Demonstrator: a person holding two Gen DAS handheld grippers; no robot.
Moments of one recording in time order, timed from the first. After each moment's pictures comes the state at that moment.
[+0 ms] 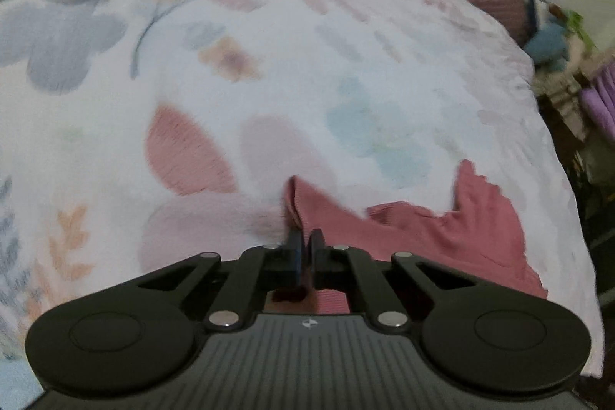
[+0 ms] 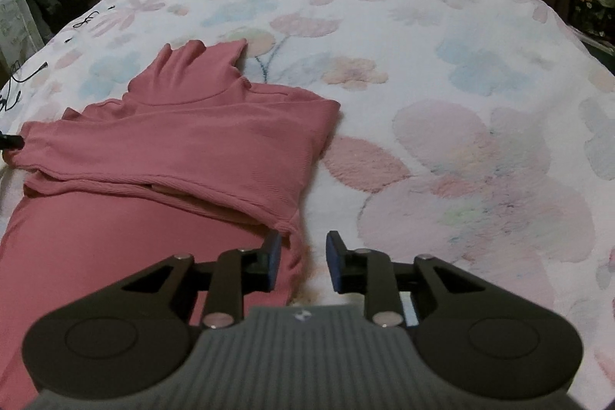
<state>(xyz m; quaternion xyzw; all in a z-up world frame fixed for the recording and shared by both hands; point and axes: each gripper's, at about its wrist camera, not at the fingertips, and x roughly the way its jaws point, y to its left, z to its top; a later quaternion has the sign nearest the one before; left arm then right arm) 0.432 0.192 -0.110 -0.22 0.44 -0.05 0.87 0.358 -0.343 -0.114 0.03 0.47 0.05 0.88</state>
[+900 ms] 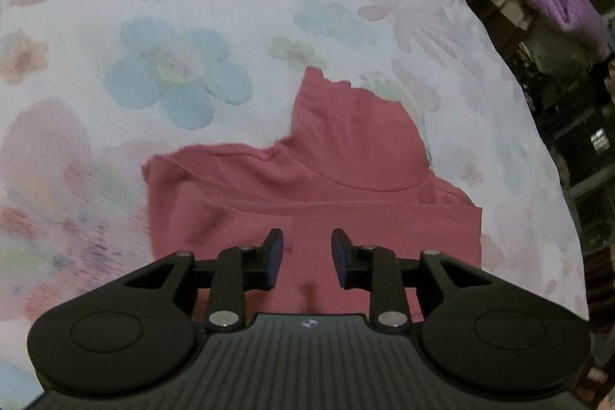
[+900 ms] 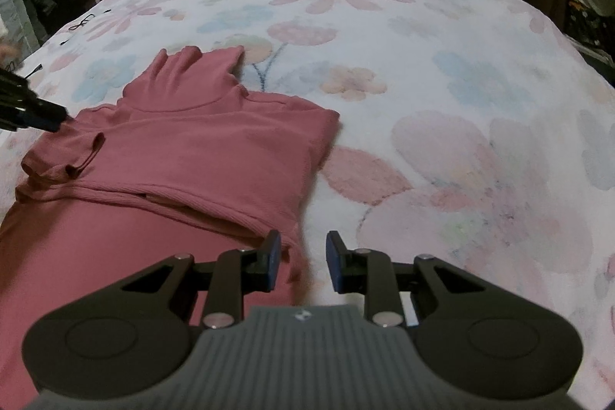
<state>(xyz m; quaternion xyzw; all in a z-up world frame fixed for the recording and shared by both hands) 0.466 0.045 -0.090 -0.14 0.51 -0.18 0.83 0.367 -0.339 -0.116 0.02 0.46 0.04 0.89</state>
